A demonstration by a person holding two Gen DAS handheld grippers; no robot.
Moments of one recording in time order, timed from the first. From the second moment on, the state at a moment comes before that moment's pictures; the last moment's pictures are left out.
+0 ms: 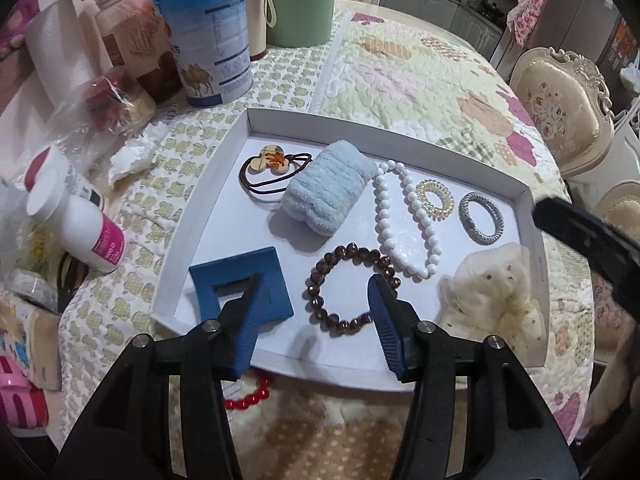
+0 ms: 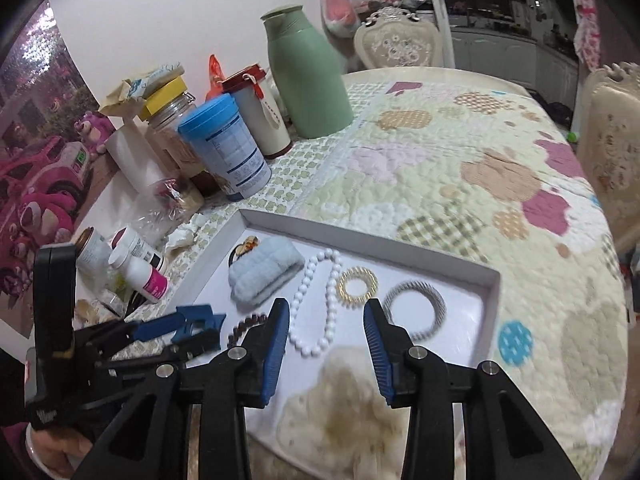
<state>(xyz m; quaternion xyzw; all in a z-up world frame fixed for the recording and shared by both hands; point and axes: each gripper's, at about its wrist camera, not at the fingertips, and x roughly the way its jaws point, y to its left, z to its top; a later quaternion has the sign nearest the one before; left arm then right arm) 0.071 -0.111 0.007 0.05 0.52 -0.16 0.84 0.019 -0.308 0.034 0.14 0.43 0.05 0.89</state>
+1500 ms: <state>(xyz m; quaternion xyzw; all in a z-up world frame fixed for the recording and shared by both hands) -0.056 -0.093 0.042 0.07 0.47 -0.14 0.87 -0.151 -0.297 0.030 0.11 0.44 0.02 0.89</state>
